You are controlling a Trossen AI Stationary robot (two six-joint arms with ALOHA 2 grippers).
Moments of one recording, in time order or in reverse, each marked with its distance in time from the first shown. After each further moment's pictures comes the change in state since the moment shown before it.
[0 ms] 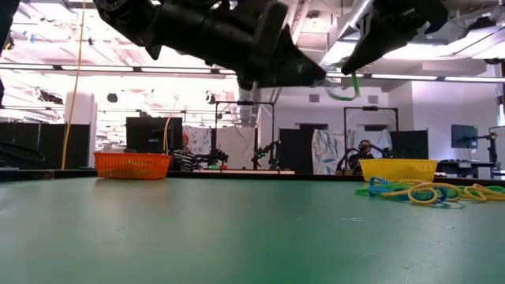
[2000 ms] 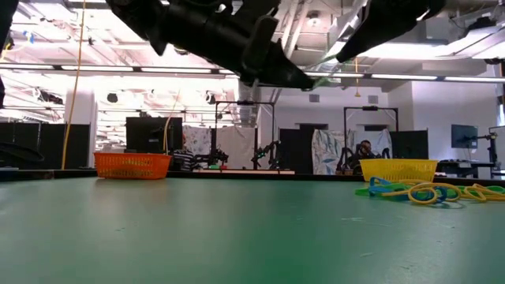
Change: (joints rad) left arm 0.060 -0.044 0.023 -0.139 0.099 0.099; right arm 0.044 0.000 0.000 0.076 0.047 0.027
